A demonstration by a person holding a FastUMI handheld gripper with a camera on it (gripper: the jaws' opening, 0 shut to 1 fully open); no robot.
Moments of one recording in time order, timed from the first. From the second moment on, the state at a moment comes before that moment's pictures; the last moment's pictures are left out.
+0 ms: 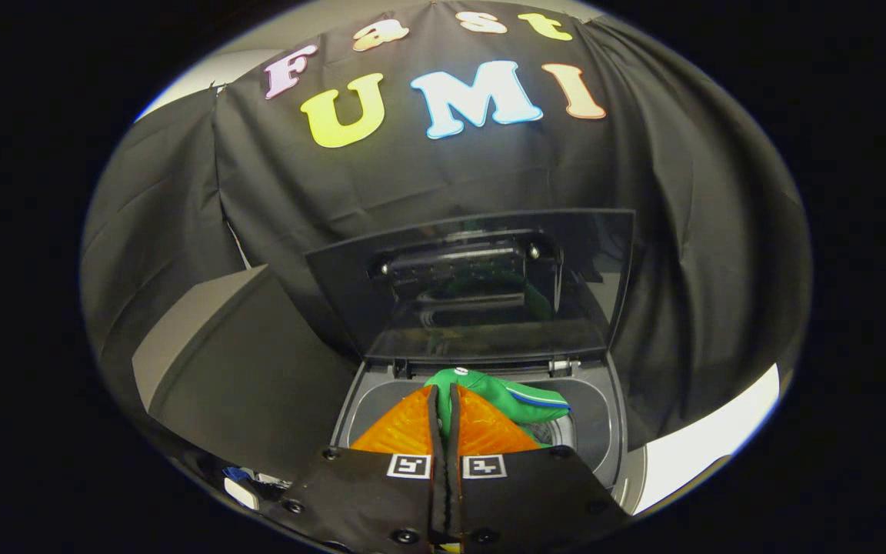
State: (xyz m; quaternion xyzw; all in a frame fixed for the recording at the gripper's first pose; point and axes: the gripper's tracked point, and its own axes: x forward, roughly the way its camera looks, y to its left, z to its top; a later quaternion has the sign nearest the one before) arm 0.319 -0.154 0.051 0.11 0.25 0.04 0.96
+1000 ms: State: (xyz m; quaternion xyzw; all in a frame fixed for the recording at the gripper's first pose) arm 0.360 -0.143 -0.094 0.09 0.30 0.00 0.95
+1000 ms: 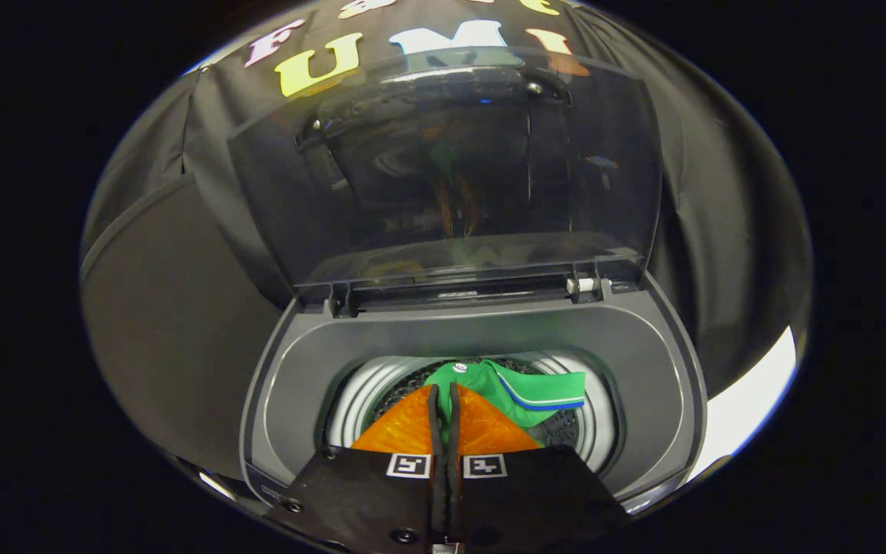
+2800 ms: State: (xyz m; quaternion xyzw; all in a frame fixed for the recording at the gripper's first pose) arm 0.348 -0.149 -0.065 0.10 0.30 -0.03 0.95
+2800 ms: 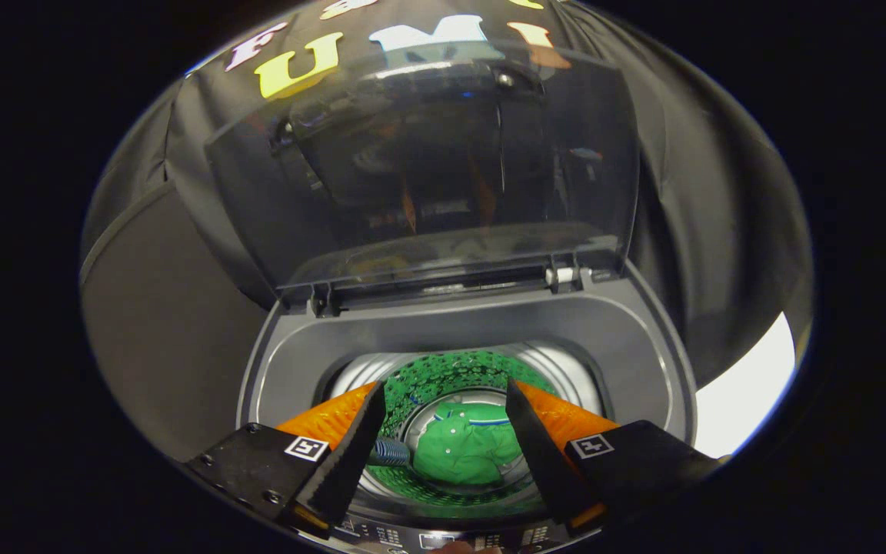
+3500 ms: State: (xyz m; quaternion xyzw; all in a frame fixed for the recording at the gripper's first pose) arm 0.331 -0.145 0.145 0.06 0.19 -0.01 0.98
